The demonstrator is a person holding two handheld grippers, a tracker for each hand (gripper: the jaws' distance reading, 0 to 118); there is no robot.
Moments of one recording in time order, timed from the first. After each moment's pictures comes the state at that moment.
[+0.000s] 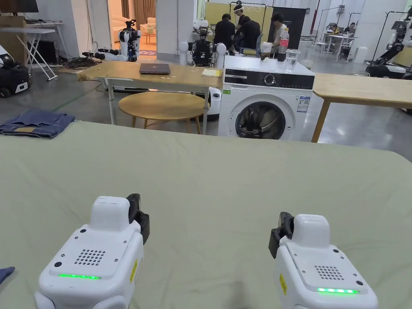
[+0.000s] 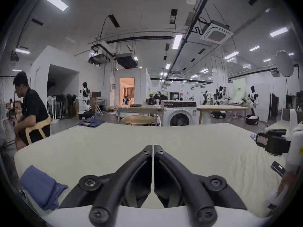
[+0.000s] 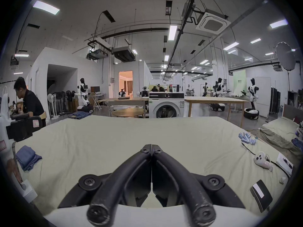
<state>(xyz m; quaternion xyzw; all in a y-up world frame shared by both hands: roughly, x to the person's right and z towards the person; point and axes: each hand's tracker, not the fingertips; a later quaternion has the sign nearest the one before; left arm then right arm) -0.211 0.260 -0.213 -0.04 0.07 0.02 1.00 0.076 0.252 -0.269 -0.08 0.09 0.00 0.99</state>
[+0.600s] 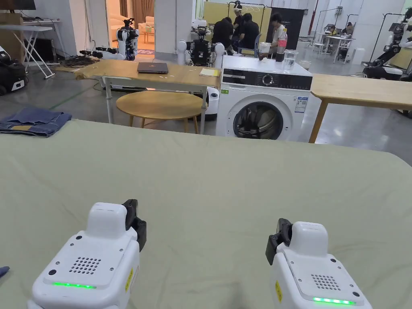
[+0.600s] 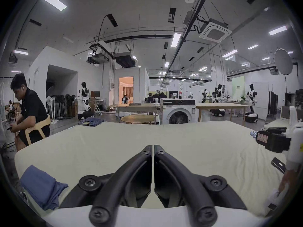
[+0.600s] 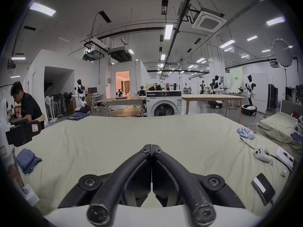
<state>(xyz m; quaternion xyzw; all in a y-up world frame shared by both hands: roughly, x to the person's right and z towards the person) -0.206 0.254 -0.210 -0.05 0.07 0.01 1.00 0.075 0.243 -0.263 -0.09 0.08 -0.02 0.99</state>
